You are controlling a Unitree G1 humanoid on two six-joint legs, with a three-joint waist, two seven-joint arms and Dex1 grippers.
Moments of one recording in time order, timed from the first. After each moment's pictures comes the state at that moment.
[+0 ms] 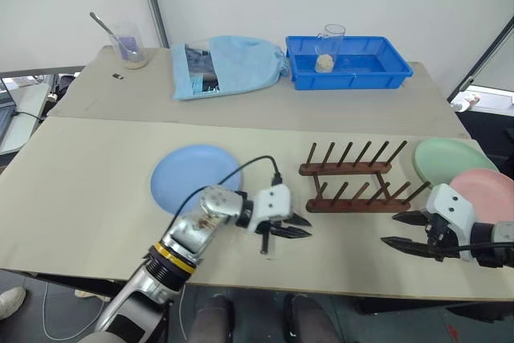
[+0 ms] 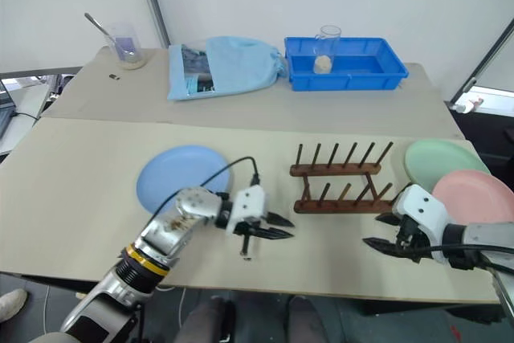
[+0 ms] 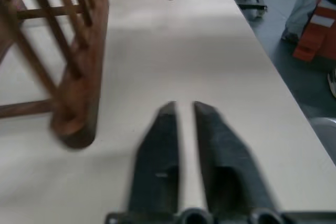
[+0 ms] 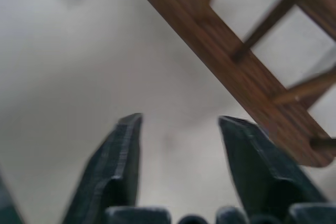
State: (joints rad) left arm -0.50 0.26 -0.52 0.02 -0.06 0.27 -1.05; right arm 0.14 -1.03 -0.26 -0.31 0.31 0.53 1.04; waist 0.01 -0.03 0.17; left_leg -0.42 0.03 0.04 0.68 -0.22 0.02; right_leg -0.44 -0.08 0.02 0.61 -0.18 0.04
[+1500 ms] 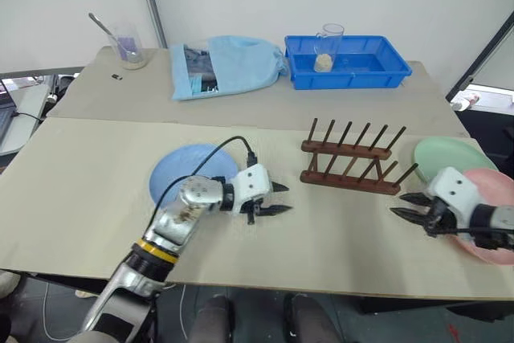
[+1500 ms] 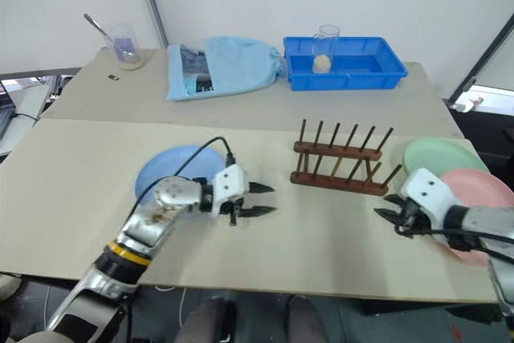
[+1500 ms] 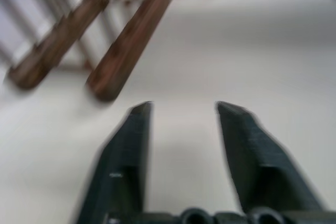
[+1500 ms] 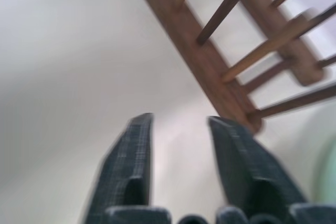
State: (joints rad) left arm -0.50 0.44 -0.33 -0.11 -0.21 0.26 -1.11; right arm 0.15 -0.95 -0.45 -0.40 0.25 0.50 0.97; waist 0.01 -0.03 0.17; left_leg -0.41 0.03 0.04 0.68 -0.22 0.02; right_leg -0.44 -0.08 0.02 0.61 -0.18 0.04
